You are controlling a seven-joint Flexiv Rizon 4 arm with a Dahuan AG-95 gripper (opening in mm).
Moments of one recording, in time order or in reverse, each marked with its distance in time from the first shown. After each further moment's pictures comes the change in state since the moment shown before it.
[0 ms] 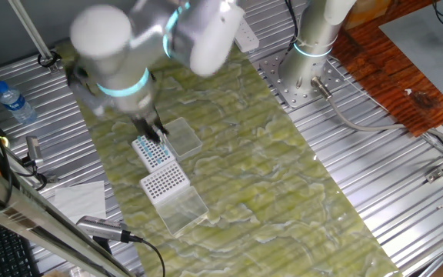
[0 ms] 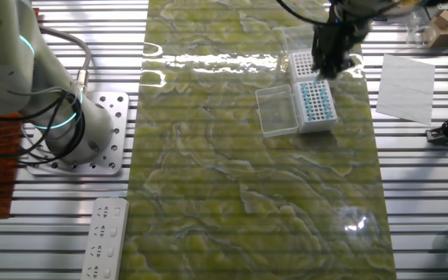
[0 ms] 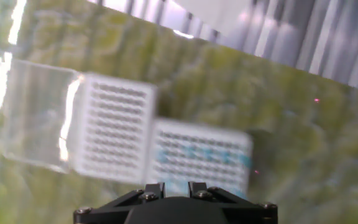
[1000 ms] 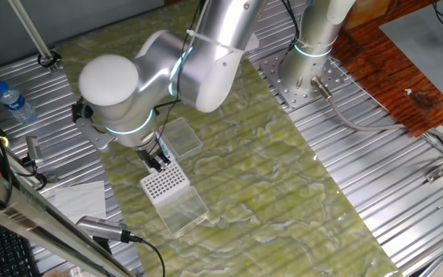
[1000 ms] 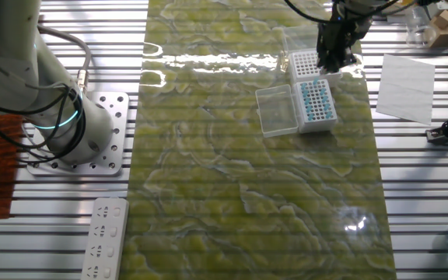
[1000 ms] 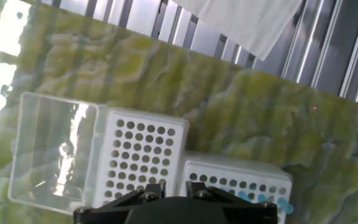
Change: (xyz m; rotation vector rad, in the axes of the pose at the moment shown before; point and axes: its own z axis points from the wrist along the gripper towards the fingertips) arm -0.018 0.003 0.029 0.003 -0.012 -0.023
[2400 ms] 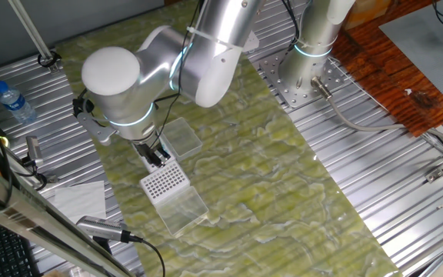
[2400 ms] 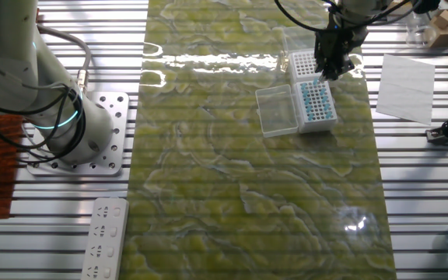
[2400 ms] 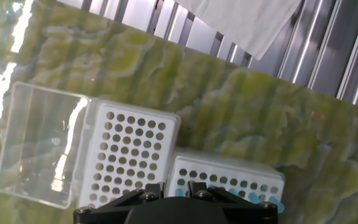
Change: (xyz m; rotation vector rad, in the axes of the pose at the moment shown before) arm 0.009 -0.008 0.009 -0.007 -0.021 -0.033
